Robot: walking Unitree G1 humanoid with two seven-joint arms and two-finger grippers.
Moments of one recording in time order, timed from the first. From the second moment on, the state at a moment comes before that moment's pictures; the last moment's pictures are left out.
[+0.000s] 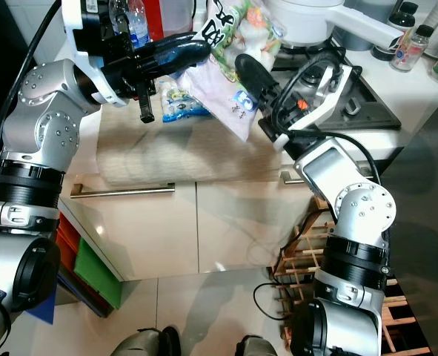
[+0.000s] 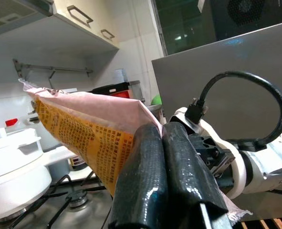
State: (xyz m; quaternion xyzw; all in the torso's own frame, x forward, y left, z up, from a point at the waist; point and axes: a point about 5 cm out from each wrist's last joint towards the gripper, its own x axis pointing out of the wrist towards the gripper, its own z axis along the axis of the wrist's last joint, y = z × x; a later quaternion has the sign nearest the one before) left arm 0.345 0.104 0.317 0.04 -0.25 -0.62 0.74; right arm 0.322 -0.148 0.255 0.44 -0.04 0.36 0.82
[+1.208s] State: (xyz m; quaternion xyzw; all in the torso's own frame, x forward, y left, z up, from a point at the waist) left arm 0.334 0.110 0.315 0.01 -0.24 -0.65 0.72; right arm 0.308 -0.140 0.263 0.47 -0.06 0.40 0.79
